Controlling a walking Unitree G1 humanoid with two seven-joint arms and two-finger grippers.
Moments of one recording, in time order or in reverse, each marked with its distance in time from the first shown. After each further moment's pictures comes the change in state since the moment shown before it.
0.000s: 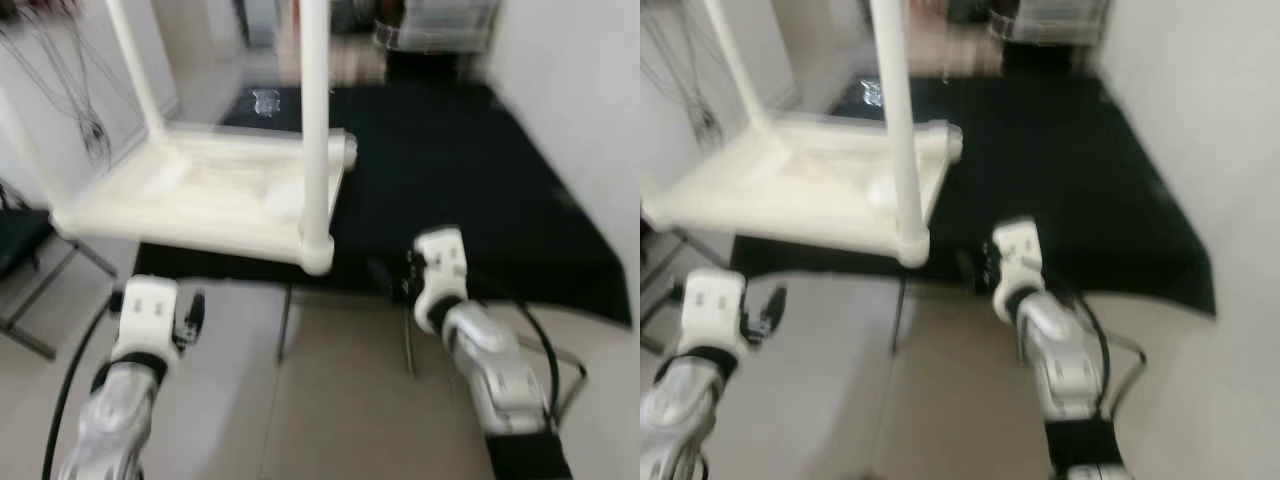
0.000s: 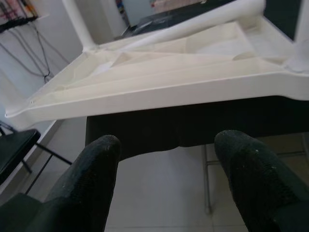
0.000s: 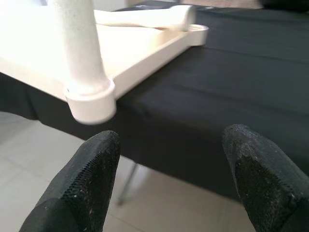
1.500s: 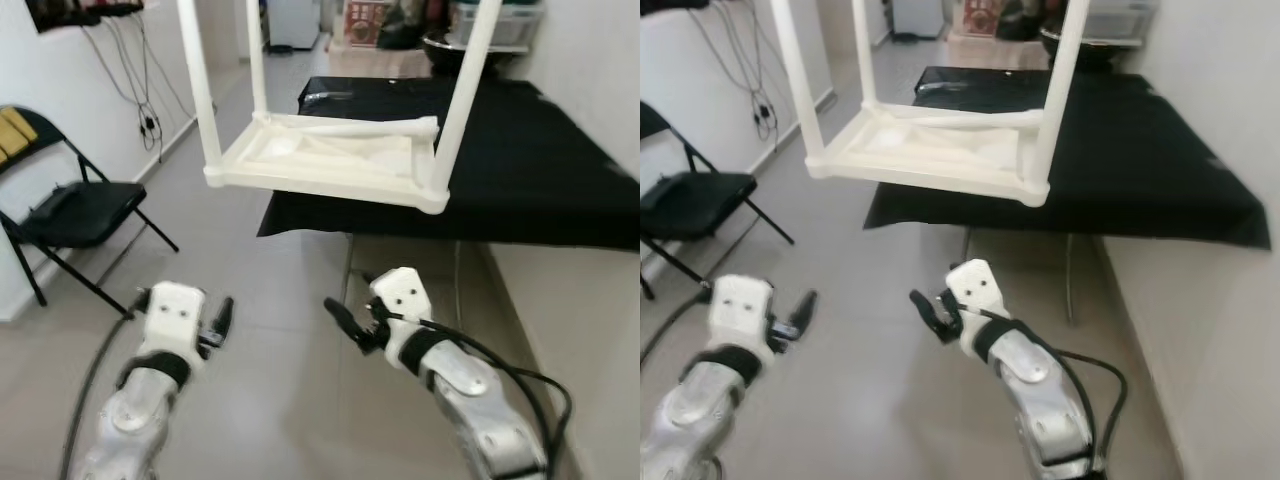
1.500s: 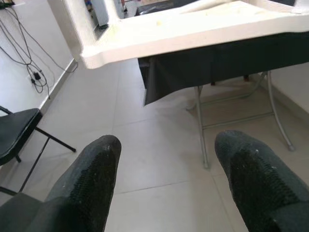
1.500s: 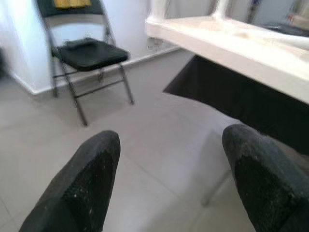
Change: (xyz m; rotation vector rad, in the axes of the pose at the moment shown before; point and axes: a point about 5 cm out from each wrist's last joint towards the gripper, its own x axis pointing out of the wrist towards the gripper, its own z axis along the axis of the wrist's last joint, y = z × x) left arm -0.004 -0.039 -0.011 -0.083 0.007 -0.206; right arm -0.031 0.050 -0.007 -0.135 0.002 0.230
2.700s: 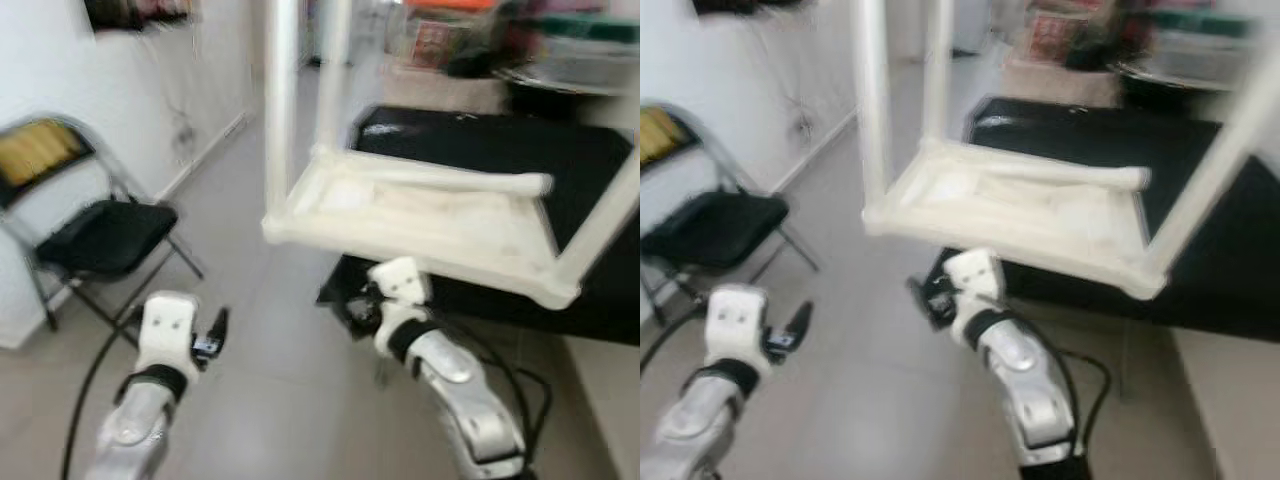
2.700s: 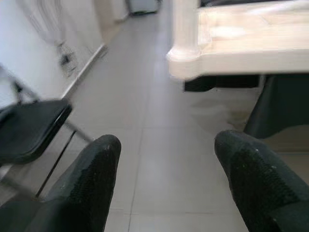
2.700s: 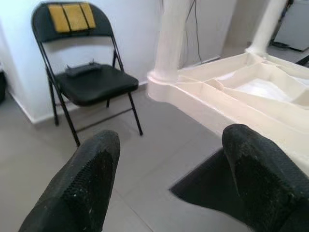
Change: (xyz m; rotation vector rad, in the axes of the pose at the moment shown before) left arm 0.003 0.005 -0.010 -0.066 0.014 0.049; right arm 0.018 0.000 0.016 0.022 -0.054 0.047
